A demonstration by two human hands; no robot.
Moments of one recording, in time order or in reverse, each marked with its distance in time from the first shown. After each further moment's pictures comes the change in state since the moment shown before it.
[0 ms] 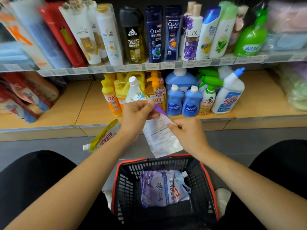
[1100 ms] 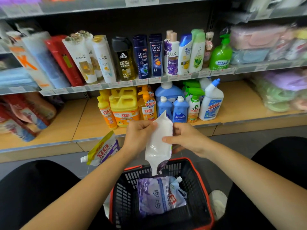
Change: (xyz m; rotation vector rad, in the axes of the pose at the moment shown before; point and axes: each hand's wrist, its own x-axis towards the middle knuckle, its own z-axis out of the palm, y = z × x) left_hand -0.050 0.006 0.020 0.160 -0.127 0.042; right_hand -0.022 -0.004 -0.043 0.518 -0.347 0.398
